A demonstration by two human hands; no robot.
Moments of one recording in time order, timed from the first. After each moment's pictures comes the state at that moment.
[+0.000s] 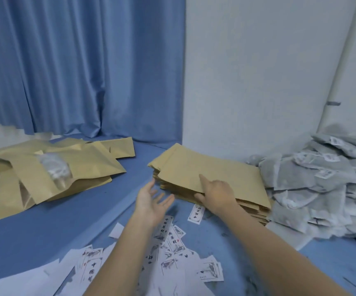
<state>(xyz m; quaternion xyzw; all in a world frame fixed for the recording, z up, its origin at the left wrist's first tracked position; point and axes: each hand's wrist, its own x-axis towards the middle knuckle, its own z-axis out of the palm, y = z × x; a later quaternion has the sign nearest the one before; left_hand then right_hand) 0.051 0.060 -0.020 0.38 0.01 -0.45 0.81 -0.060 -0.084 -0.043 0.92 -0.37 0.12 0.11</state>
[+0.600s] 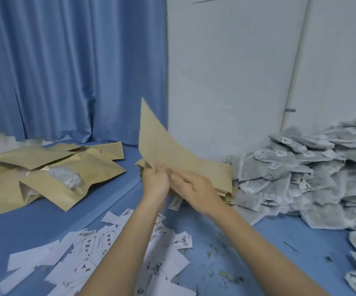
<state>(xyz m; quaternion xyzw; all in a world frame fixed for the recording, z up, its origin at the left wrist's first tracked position) -0.058 0.096 0.040 0.58 -0.26 -0.15 0.76 -0.151 0.035 0.020 0.88 -0.16 0.37 -0.25</state>
